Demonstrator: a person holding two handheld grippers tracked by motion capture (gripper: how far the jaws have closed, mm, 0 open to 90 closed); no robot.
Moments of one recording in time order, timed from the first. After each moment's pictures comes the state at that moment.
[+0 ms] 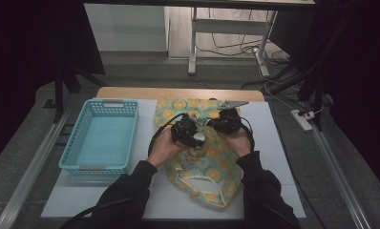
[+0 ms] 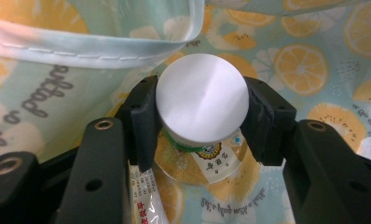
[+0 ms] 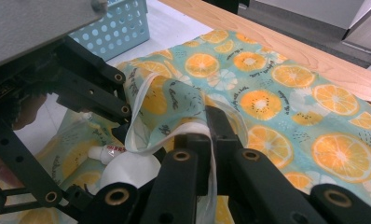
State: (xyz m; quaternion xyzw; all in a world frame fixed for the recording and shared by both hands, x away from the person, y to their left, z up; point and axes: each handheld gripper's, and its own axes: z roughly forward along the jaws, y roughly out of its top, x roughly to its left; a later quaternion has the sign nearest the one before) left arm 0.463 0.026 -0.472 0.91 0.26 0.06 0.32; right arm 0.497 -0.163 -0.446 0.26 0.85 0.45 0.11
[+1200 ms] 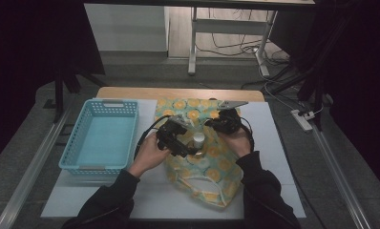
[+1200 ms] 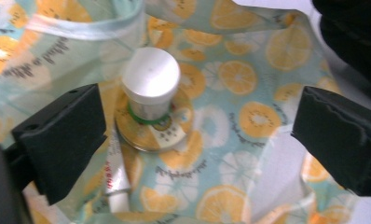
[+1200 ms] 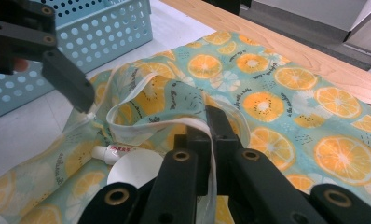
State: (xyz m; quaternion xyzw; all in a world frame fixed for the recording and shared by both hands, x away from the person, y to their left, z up) left arm 0.419 0.065 -0.450 0.87 0.27 0.02 0.41; right arm 0.495 -0.162 -0.444 0.25 0.85 0.45 0.11
